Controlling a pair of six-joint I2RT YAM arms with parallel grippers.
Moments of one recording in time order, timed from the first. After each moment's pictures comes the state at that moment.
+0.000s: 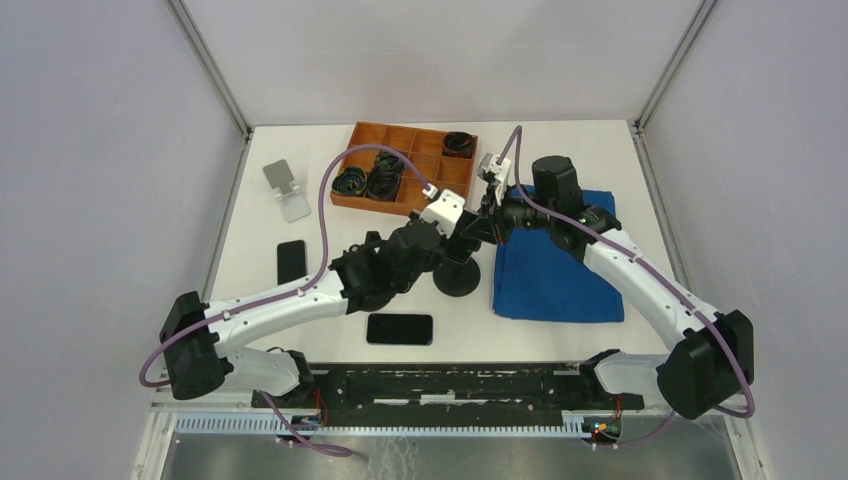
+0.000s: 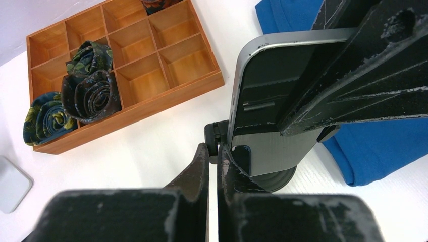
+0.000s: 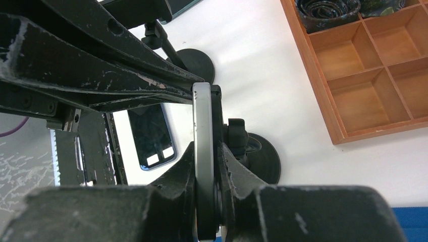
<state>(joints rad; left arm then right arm) -1.07 1.29 1.02 -0.16 -0.57 -0.07 0.44 1.28 1.05 -0.29 -0.74 -0.17</state>
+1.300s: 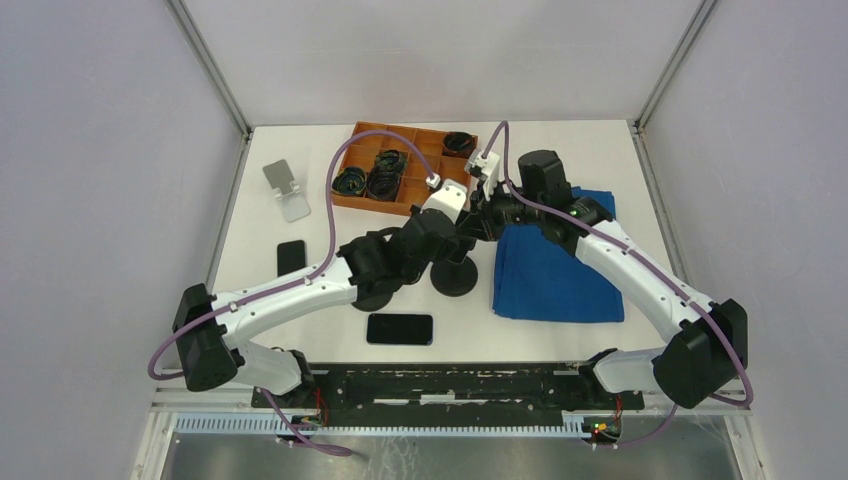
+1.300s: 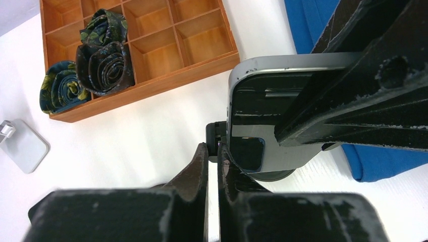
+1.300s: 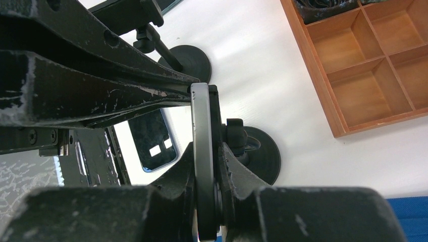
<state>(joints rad) -1.08 1.37 1.19 -0.41 -0.63 -0.19 0.51 1.35 1.14 -0.37 -0.63 -0.14</state>
